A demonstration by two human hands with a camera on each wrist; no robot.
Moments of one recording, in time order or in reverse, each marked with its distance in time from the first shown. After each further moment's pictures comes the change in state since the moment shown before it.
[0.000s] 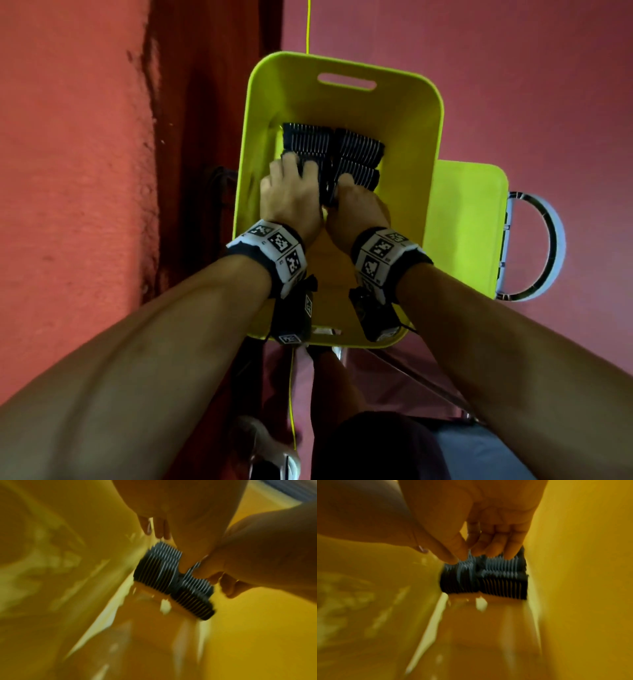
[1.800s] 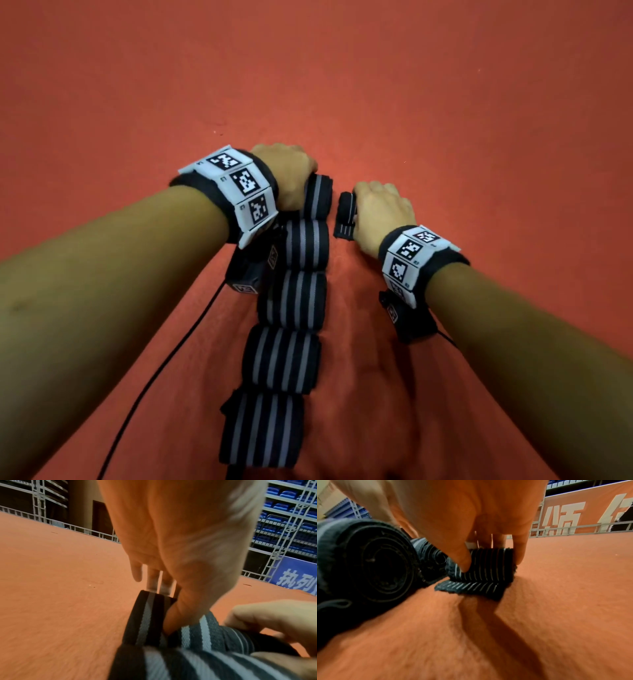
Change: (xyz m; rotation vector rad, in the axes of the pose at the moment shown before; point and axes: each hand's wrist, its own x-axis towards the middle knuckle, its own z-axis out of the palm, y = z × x) left_hand -0.956 -0.539 -0.135 -0.417 -0.082 -1.315; right_hand -0.622 -0.564 0.584 -1.121 -0.292 -1.622
